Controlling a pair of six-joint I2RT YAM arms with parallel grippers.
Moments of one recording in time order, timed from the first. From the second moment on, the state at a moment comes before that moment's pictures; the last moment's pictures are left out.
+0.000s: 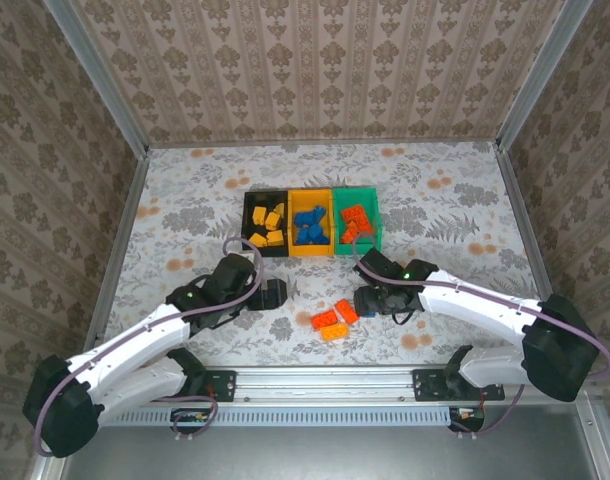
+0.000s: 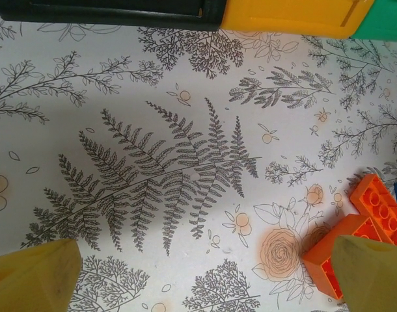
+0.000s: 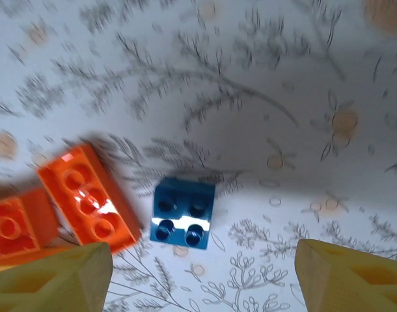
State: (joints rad) left arm -0.77 0.92 0.52 -0.48 -0.01 -0.67; right arm 0.79 1.28 0.76 -0.79 0.12 0.70
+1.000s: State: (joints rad) left arm -0.77 0.93 0.50 -0.45 0.00 -0.67; right arm 0.76 1.43 0.71 -0.68 0.15 0.71
